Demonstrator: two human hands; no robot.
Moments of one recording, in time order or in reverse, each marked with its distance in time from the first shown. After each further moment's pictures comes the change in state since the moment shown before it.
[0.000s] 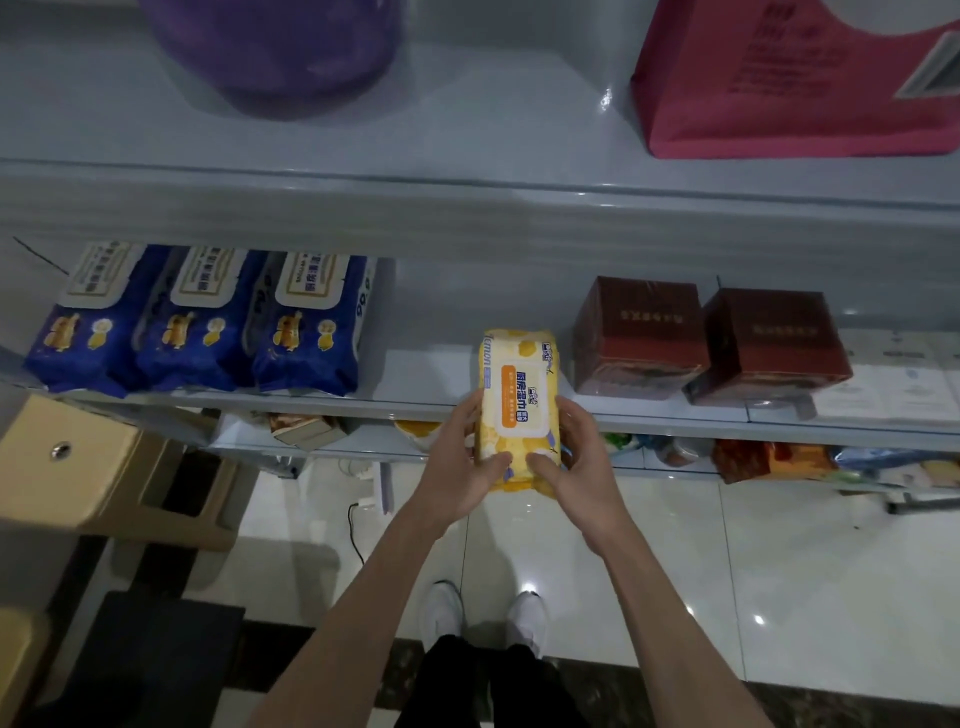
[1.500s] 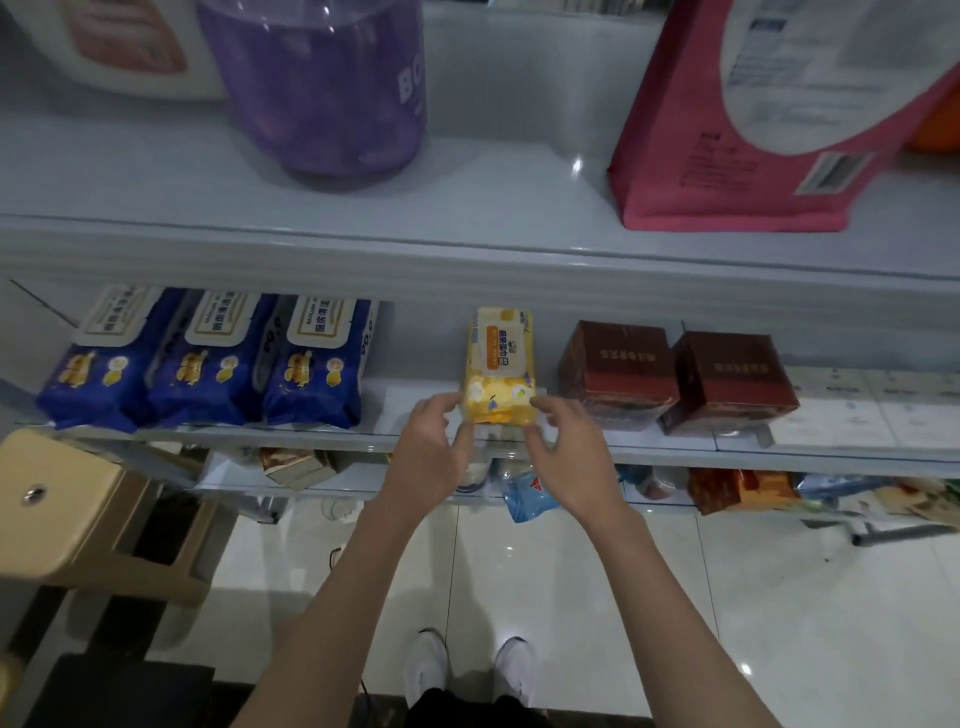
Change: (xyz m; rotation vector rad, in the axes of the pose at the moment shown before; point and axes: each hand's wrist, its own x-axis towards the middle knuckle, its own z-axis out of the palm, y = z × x) left_hand 0.002 0.052 -0.040 0.325 0.201 0.192; right_hand 0.013 -0.066 0.004 -0.652 0.087 -0.203
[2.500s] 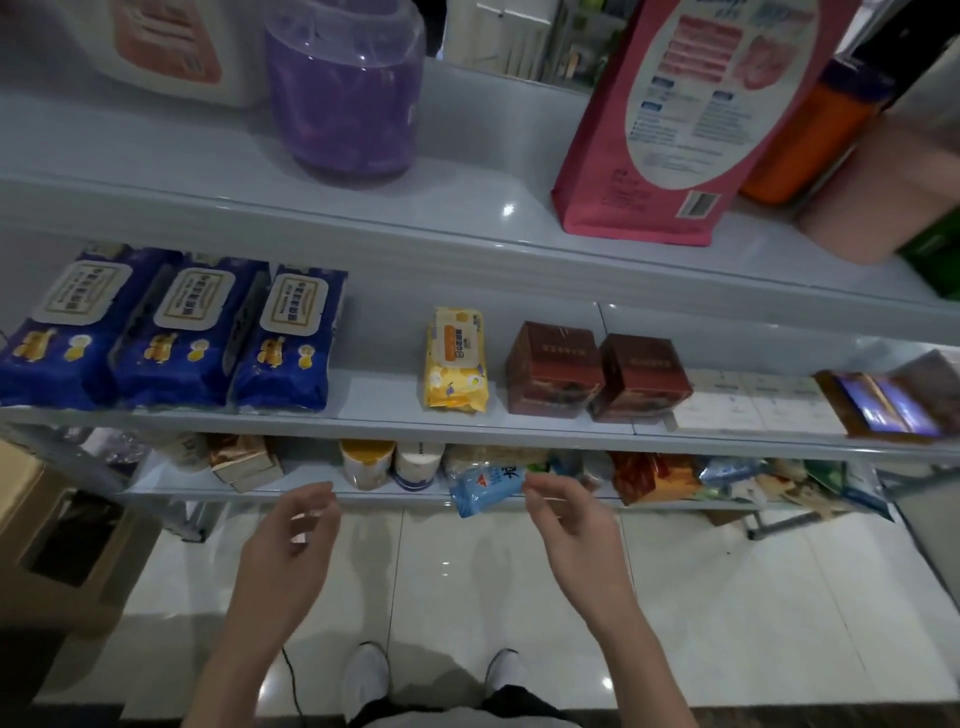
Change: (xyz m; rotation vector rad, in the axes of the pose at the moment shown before) left_hand -0.156 -0.041 -0.078 -0.257 0.139 -0.234; right_hand -0.165 -0.018 -0.043 0.398 0.142 0.105
